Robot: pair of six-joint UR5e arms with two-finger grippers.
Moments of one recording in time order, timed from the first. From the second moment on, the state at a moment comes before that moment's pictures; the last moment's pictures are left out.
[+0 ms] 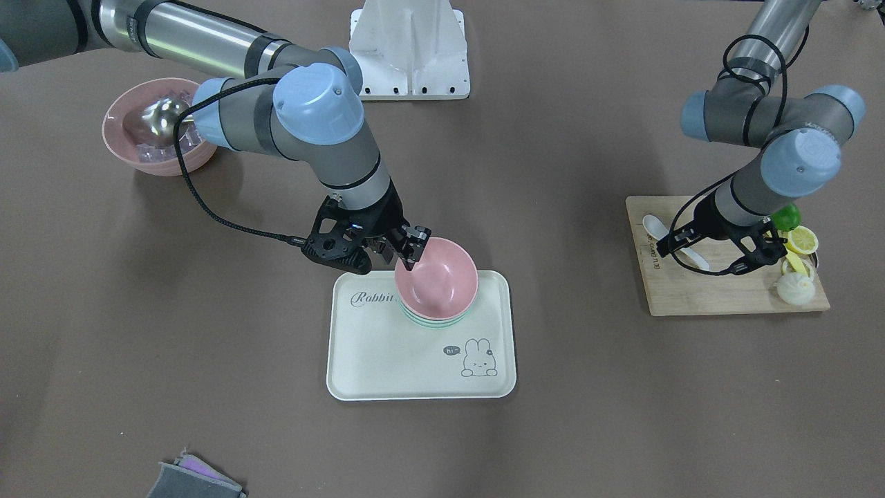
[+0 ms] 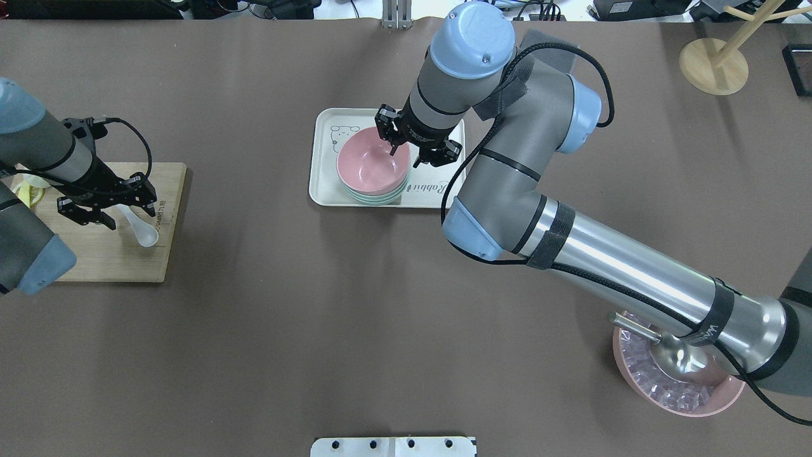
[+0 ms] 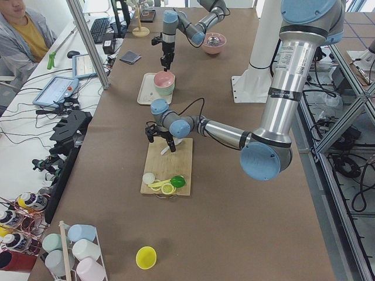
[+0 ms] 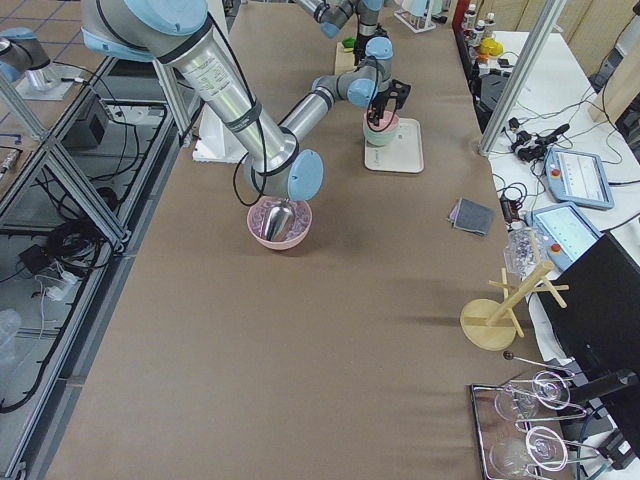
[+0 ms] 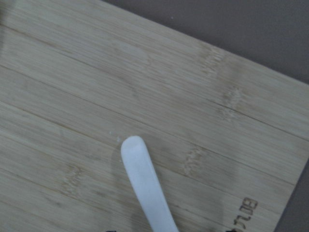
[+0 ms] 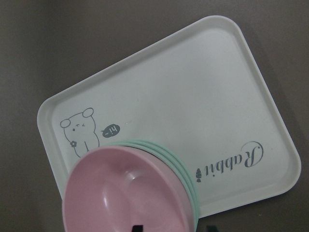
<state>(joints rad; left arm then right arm) -0.92 -1.79 -1.54 -1.91 -2.24 -1.19 0.70 -0.71 1.44 -1.36 2.01 1.58</state>
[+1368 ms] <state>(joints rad) -0.89 -2.05 -1.66 -1.86 -2.26 -1.43 0.92 -0.99 1.65 -1.36 2.22 1.37</state>
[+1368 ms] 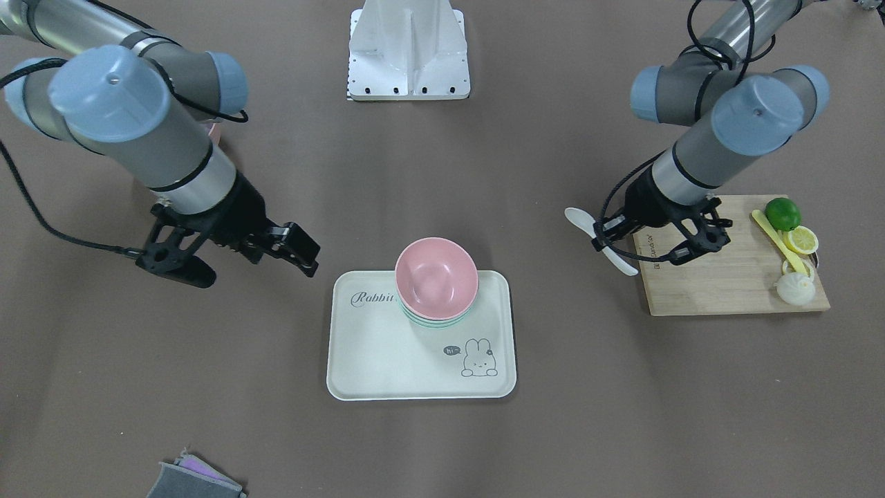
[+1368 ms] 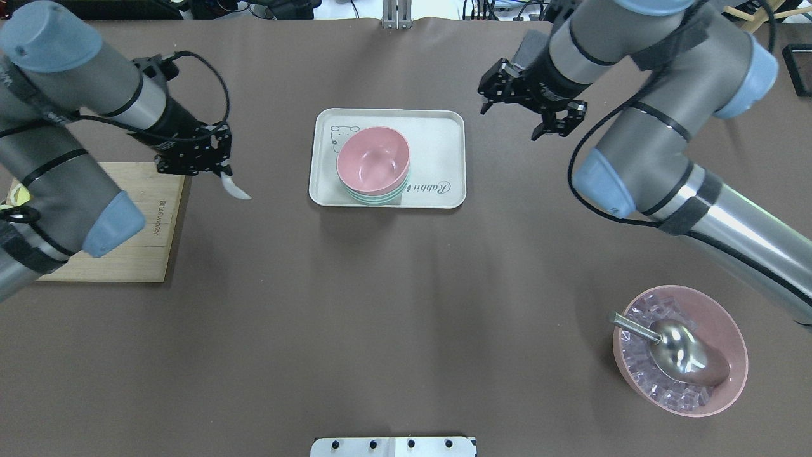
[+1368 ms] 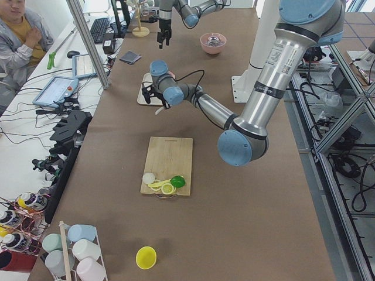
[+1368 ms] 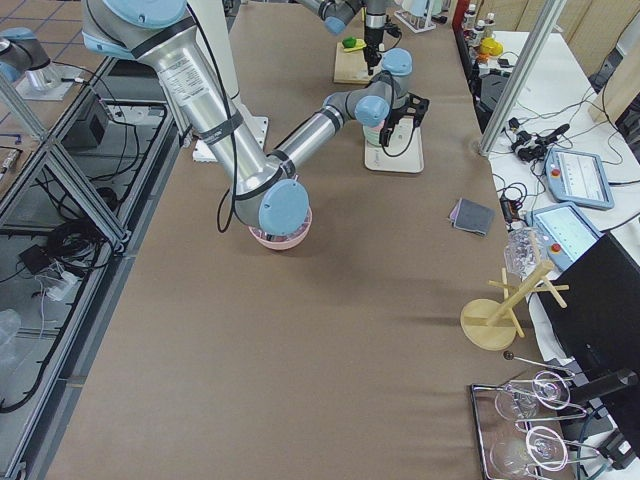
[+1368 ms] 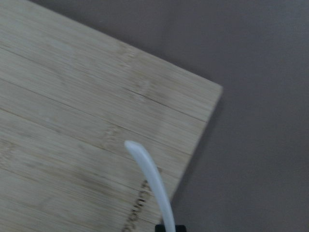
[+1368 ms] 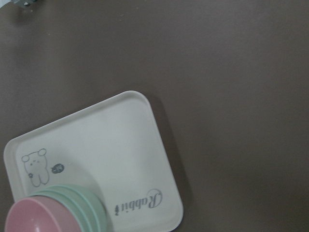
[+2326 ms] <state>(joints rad) -0.76 -2.38 -1.44 -1.89 -2.09 -1.51 1.16 -1.35 1.75 -1.37 2.36 0.80</state>
